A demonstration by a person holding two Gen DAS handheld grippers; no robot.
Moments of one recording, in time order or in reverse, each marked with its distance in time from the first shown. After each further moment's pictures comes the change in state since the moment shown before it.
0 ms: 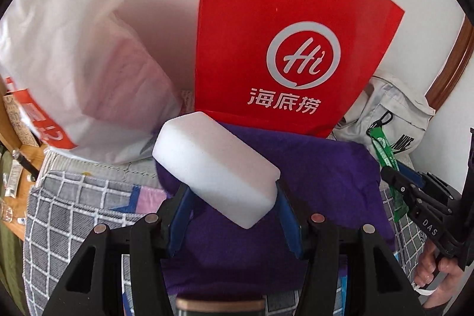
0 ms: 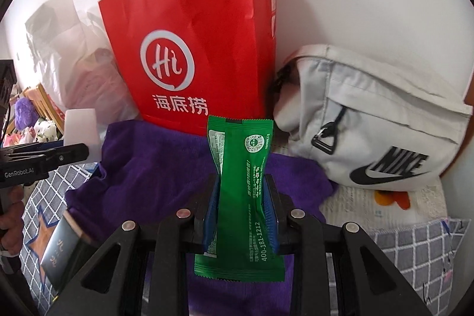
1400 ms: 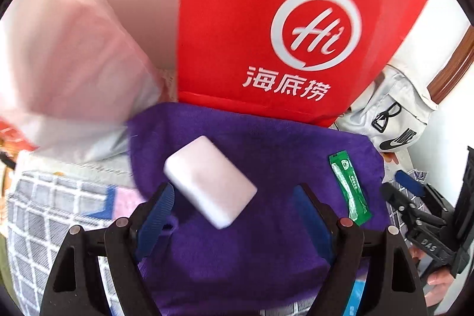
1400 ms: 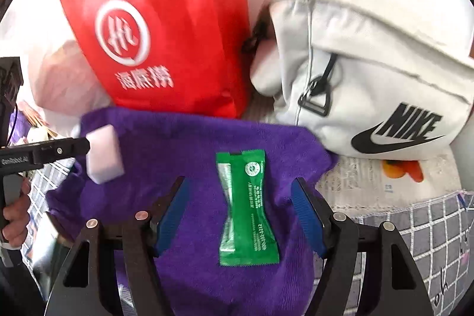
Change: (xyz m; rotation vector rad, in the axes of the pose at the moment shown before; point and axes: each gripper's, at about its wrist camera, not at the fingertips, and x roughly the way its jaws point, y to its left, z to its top) left arm 0.032 0.001 0.006 -0.006 0.090 -0.045; right arm 0.006 -0.030 -0.024 0.096 0.051 -0.019
